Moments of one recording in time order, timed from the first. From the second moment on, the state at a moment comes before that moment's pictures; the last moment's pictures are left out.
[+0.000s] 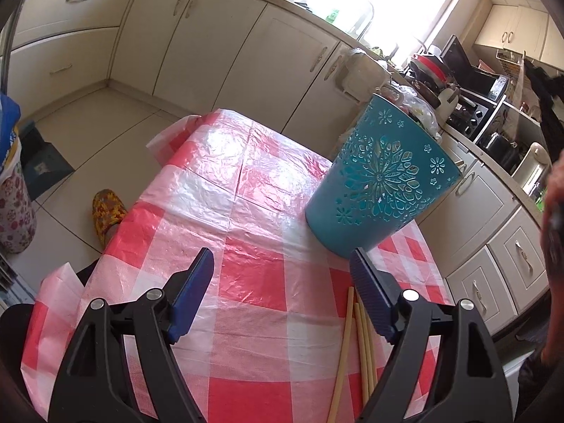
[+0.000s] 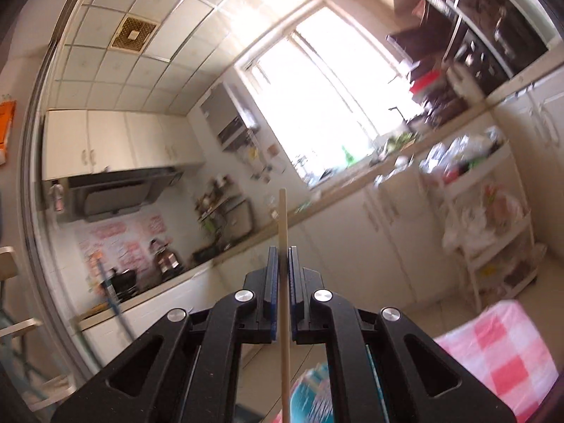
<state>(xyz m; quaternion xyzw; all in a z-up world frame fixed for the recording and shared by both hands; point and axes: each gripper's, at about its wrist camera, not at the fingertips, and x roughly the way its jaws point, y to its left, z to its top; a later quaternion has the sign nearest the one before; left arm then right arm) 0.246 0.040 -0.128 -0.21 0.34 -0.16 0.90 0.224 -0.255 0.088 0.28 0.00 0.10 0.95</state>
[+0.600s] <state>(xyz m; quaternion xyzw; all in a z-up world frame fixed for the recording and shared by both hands) 0.252 0.047 -0.134 -0.24 0.35 -0.16 0.89 0.259 -0.243 0.032 0.22 0.10 0.06 0.97</state>
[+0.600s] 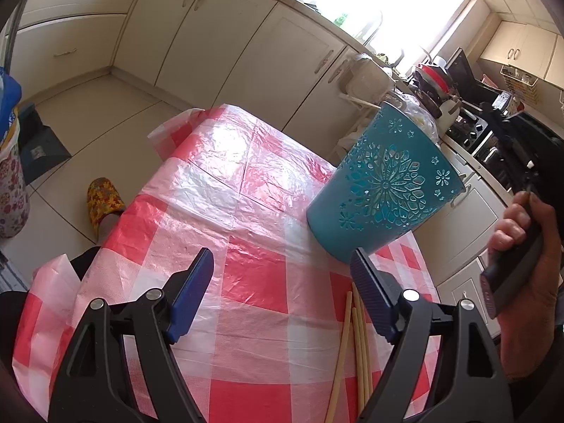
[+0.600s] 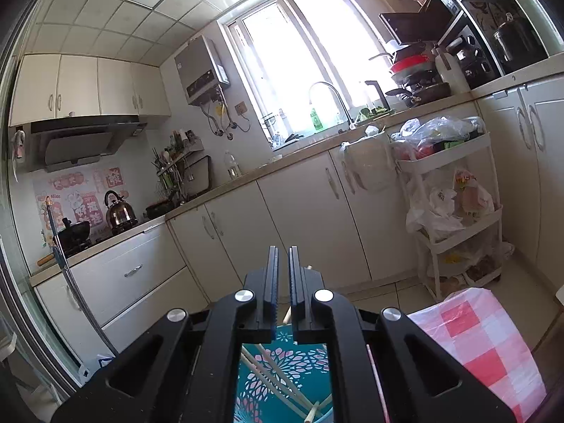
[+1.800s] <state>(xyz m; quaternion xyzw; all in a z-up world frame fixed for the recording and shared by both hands) 0.235 -0.041 -0.122 0.01 0.43 -0.23 0.87 0.184 -0.189 -0.134 0.05 0.49 0.12 0.86</state>
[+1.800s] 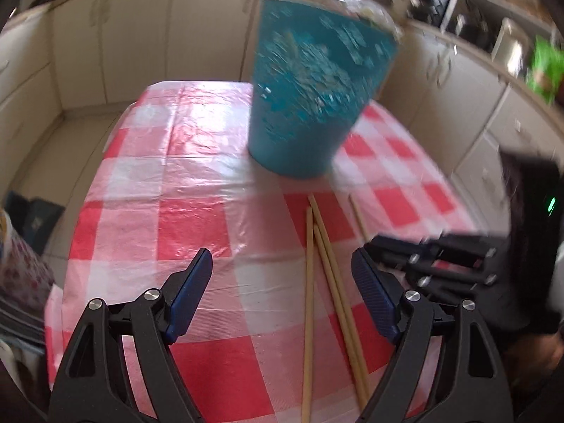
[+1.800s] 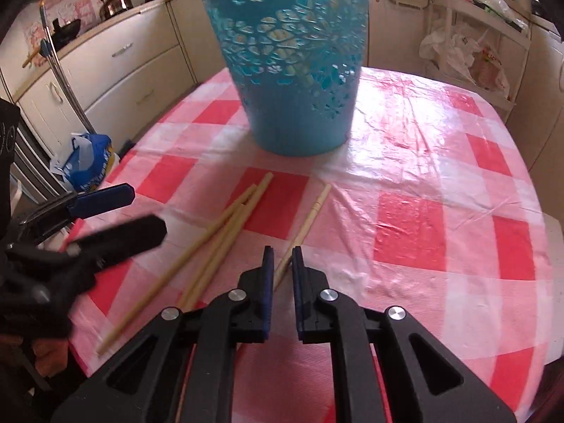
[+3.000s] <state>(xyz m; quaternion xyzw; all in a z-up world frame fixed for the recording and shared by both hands) 0.254 -0.065 -0.103 0.09 0.44 -0.26 0.85 0.190 -0.215 -0.120 0.07 0.49 0.16 0.86</state>
